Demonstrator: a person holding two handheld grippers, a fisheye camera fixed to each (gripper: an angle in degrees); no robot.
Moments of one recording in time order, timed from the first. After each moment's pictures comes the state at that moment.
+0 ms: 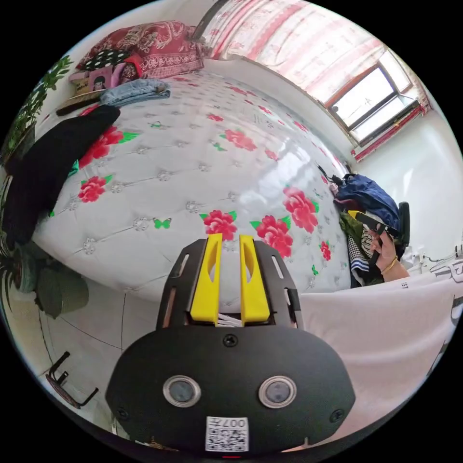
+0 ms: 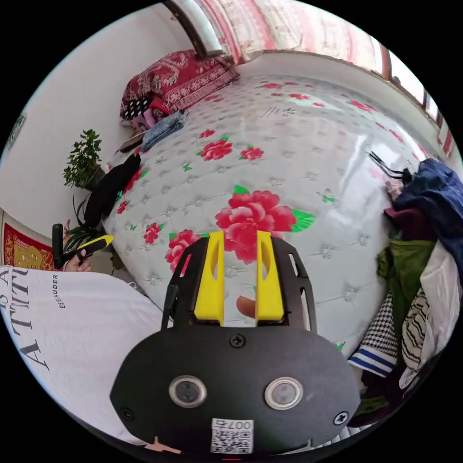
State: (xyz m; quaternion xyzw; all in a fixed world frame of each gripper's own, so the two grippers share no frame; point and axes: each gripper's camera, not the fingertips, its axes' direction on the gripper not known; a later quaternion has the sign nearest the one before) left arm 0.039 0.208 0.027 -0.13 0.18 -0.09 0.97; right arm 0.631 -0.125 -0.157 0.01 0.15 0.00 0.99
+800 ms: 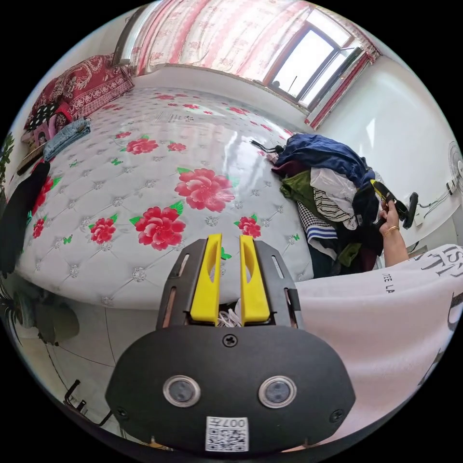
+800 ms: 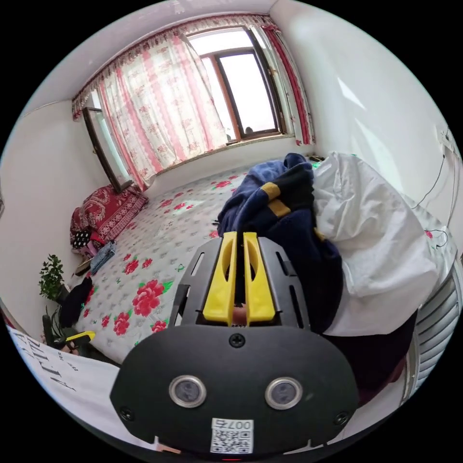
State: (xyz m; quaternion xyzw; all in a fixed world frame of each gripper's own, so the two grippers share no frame) left arm 0.300 0.241 -0.026 -0.10 0.21 0.00 0.97; right arm 0.722 0.003 -0.576 0.31 0.22 0.11 0.92
